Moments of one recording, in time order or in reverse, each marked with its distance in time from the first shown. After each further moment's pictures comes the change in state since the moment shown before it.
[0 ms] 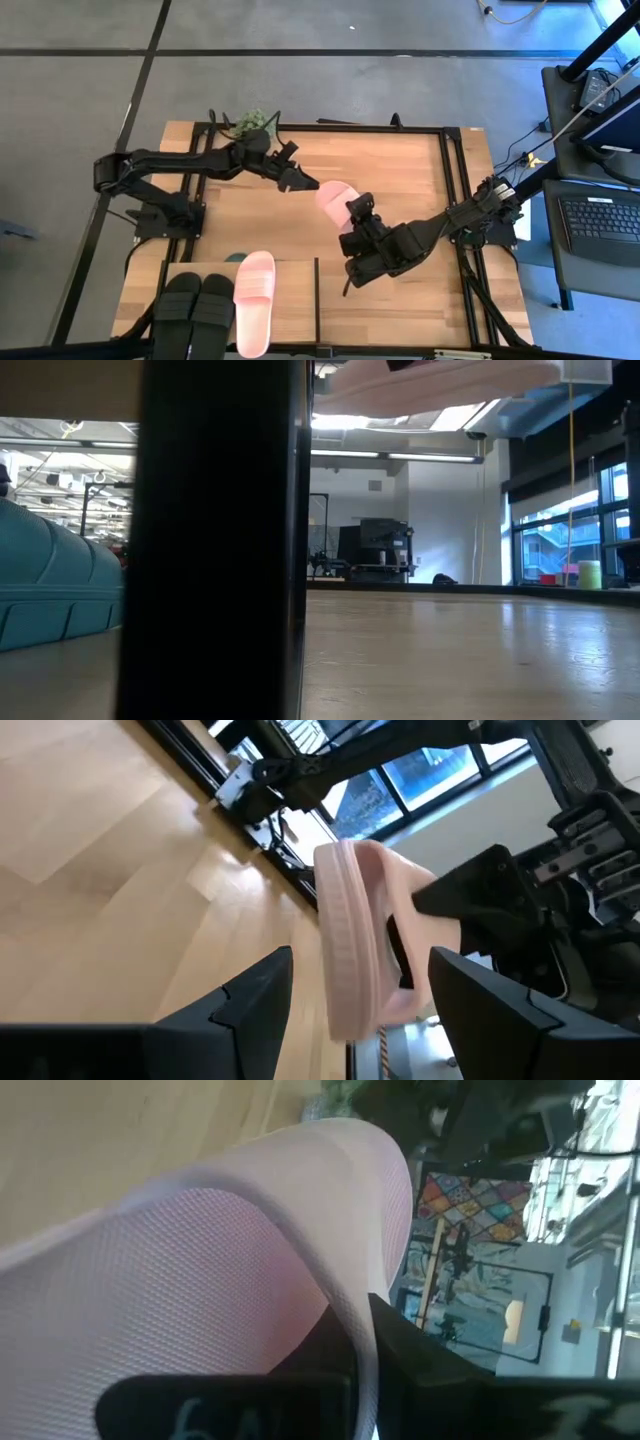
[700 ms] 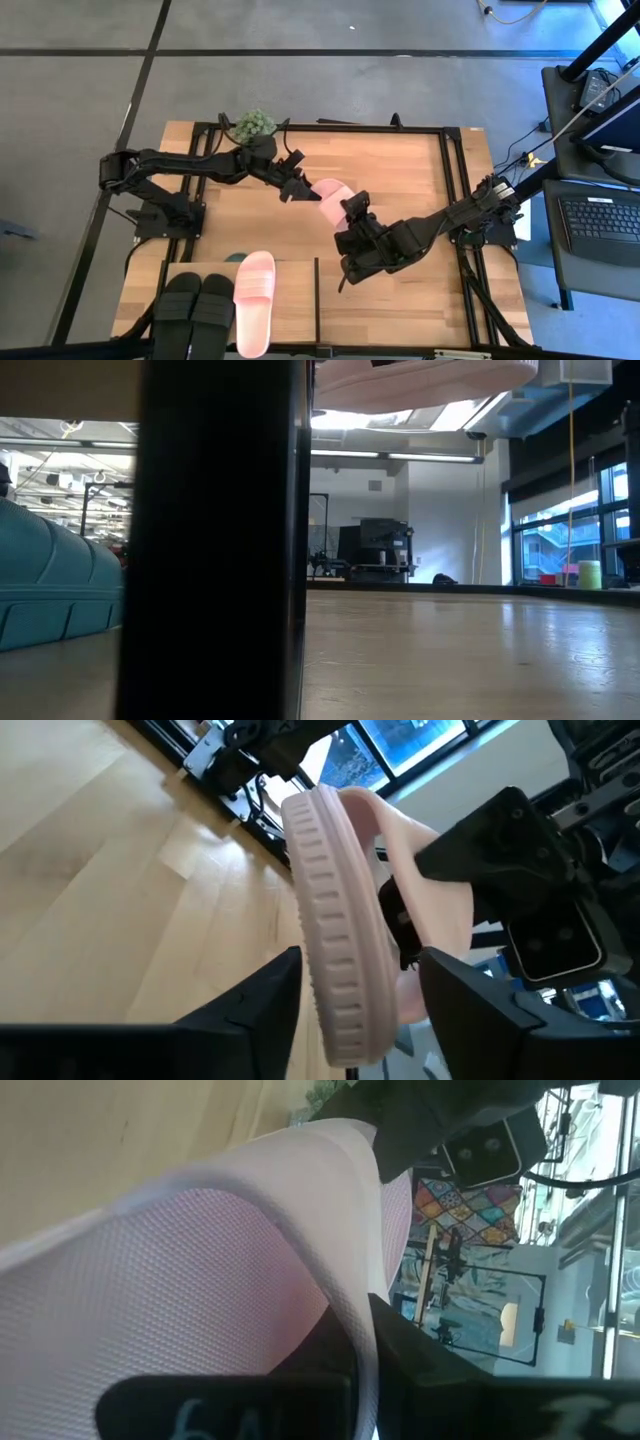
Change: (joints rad) left arm -0.053 0.054 0.019 0.018 0.041 0.054; right arm -0.025 0.000 0.000 0.112 0.015 -0.090
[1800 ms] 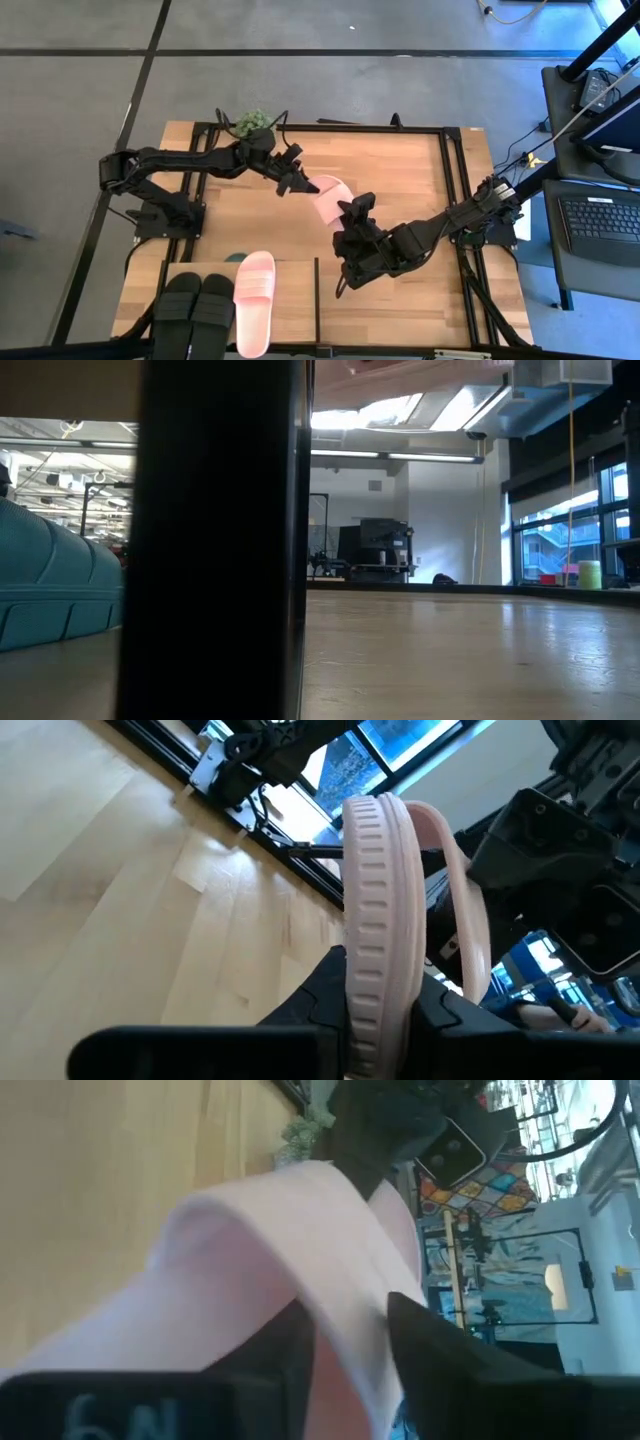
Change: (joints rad) left arm 0.071 -0.002 -0.002 -0.006 0.075 0.084; right arm 0.023 -0.001 0.000 0.099 0.011 0.213
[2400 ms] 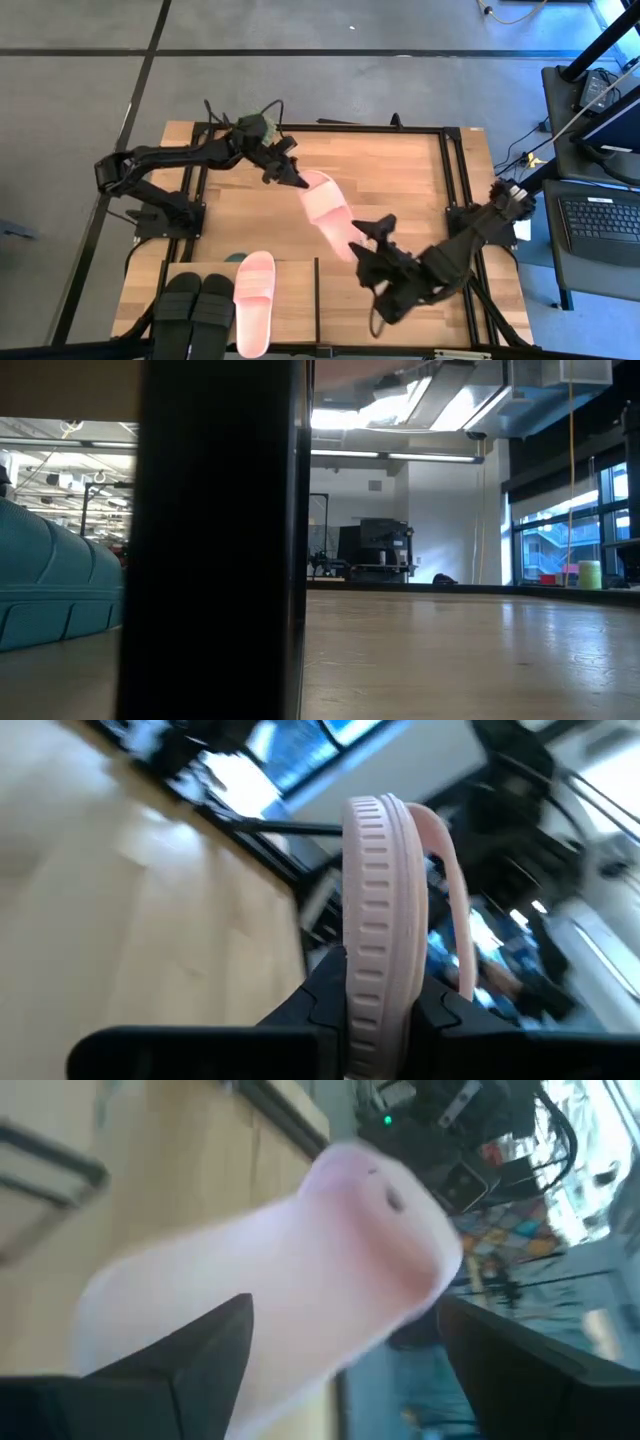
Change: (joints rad) left arm 0.113 -0.029 0.001 0.008 0.263 -0.073; right arm 0.177 -0.053 0.000 -0.071 -0.003 0.135
